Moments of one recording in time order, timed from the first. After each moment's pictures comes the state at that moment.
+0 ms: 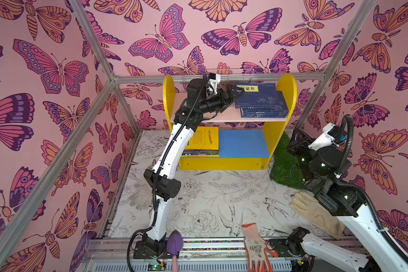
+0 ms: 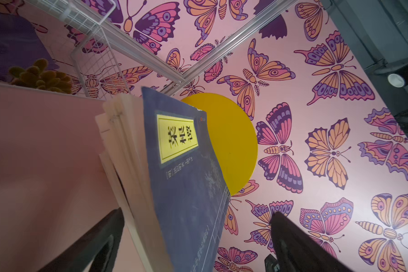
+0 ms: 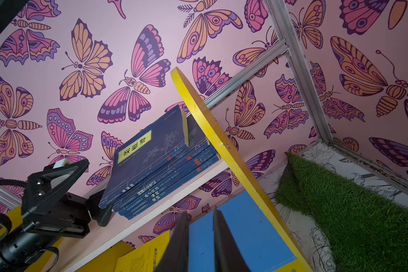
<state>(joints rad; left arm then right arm) -0.49 2.17 2.65 -0.53 0.61 -0.91 0.63 0.88 1.24 -0.32 0.72 0.63</state>
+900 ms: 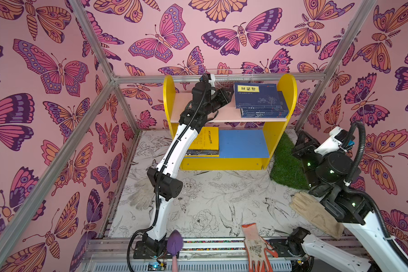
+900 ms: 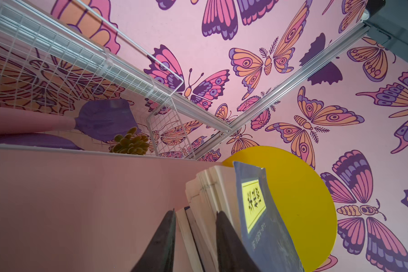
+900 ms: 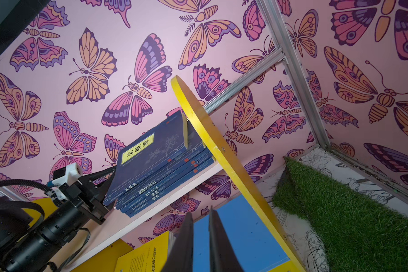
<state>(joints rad) -0.51 2.22 2.65 -0.46 0.26 -0.82 0.63 0.81 1.21 -0.32 0.72 0.60</state>
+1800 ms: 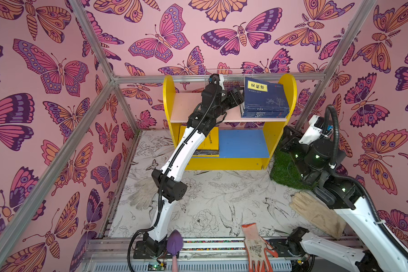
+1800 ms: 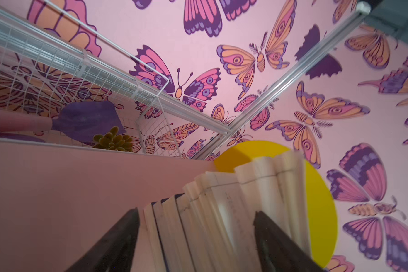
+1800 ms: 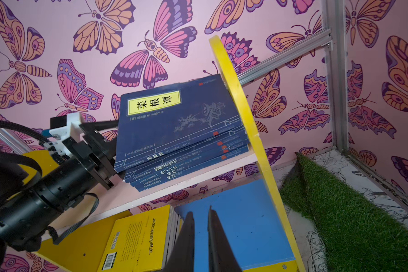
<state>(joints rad) -0.60 2.21 2.67 -0.48 0.08 -0.76 0.63 0.97 1.33 -0.39 0.58 0.50</state>
